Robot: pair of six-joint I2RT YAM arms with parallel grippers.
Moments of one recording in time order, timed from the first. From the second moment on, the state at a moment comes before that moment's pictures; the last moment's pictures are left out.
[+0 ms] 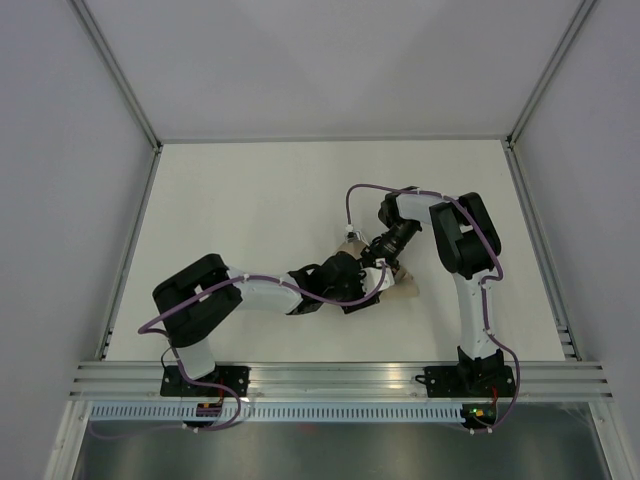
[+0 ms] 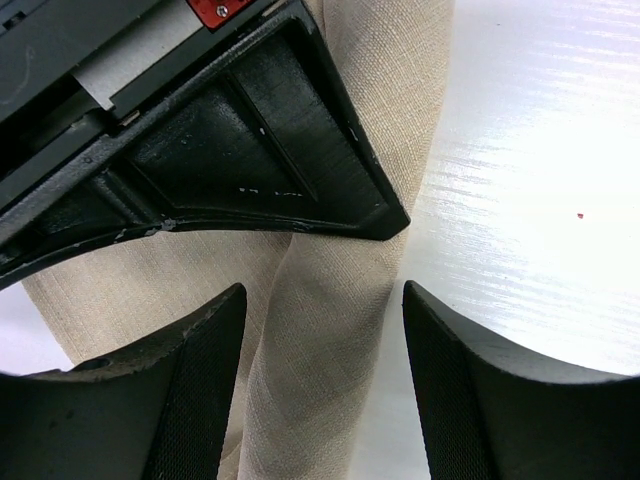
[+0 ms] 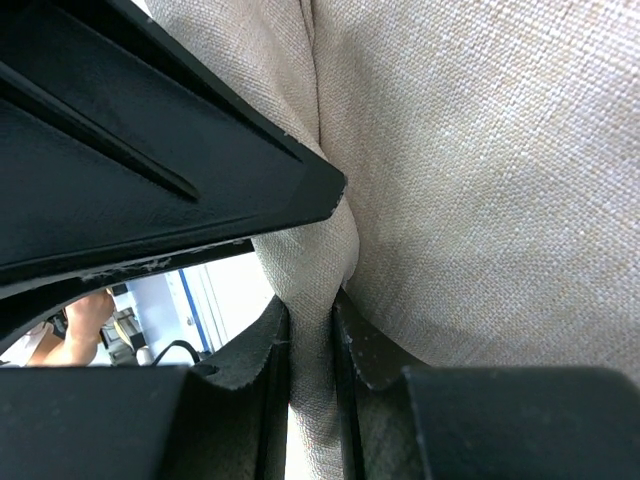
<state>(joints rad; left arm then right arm) -1.04 1.76 0.84 0.26 0.06 0.36 0.36 2.25 1.47 -1.28 -0.82 -0.89</state>
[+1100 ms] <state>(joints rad) -0.92 1.87 0.98 0.16 0.39 0.28 0.21 2.02 1.36 -0.95 -0.81 -0.69</state>
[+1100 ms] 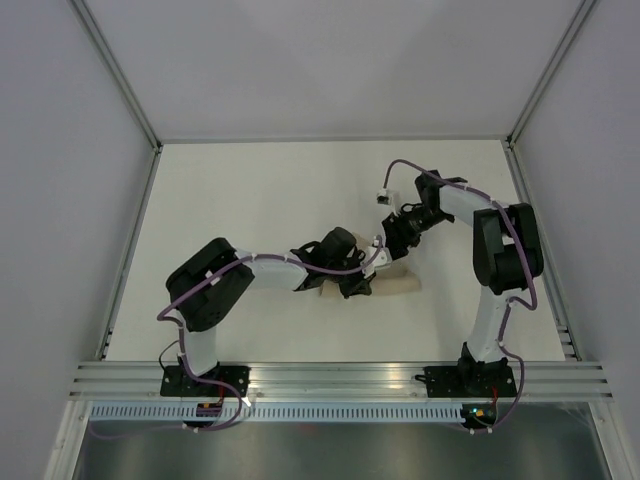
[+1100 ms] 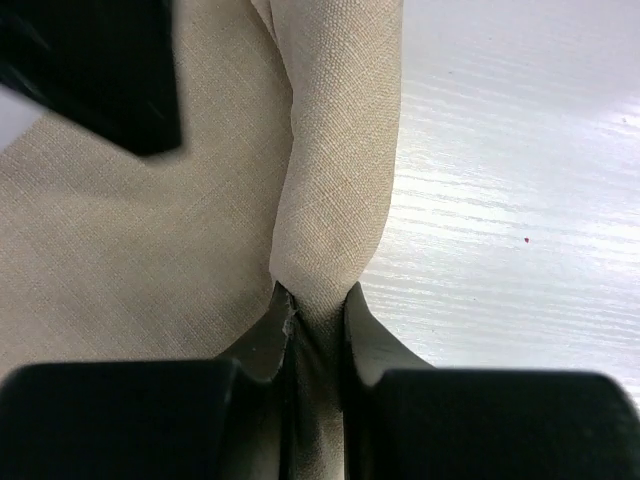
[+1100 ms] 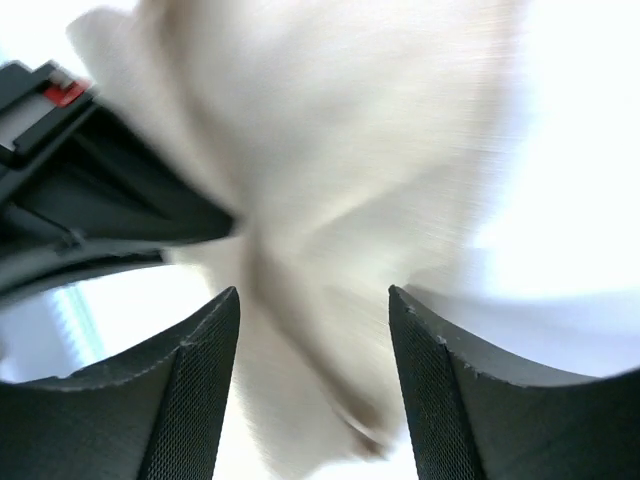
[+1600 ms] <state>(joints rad) -0.78 2.00 1.12 0.04 0.75 0.16 0.08 1.43 0.89 -0.44 -0.74 -0.62</state>
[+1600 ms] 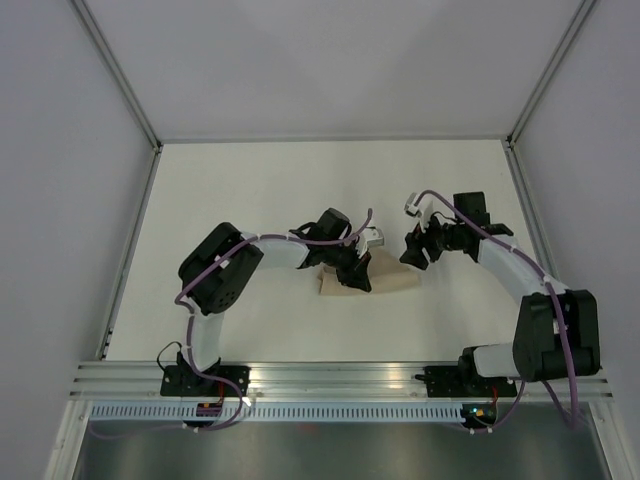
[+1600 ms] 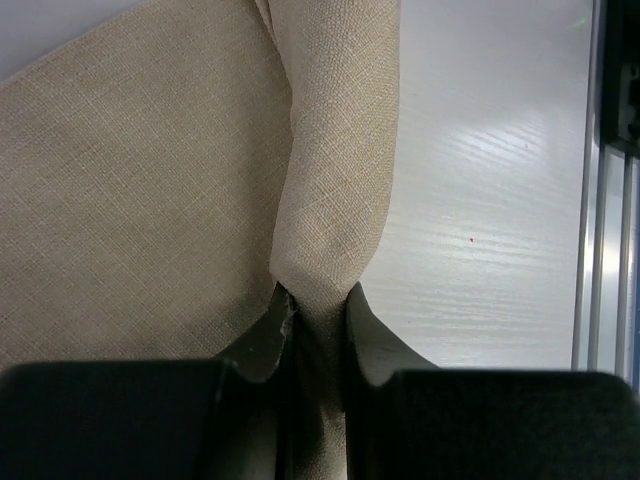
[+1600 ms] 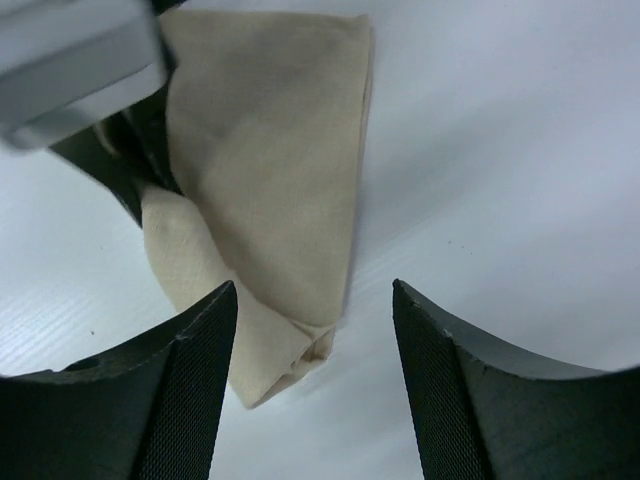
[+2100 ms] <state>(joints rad) -0.76 2.08 1.26 -0.10 0.85 0.12 0.40 1.16 0.55 -0.19 -0.50 -0.76</state>
